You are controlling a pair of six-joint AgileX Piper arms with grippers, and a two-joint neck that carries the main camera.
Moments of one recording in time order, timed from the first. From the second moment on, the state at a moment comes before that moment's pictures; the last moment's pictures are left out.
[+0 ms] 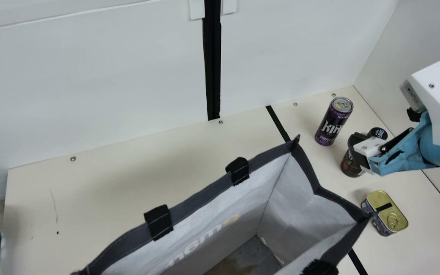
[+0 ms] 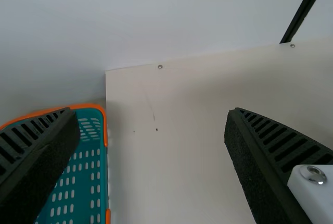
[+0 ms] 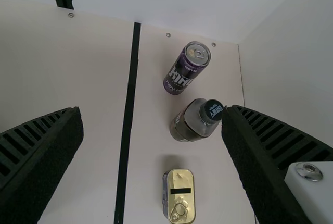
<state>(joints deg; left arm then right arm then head) -6.3 53.9 -80.1 -5.6 65.5 8.2 -31.5 64.3 -87.1 14.2 69.8 -38.5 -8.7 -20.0</state>
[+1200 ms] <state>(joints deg) -9.2 67.7 -99.1 -19.6 70.0 24.9 -31.5 64.3 -87.1 14.2 69.8 -38.5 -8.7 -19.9</state>
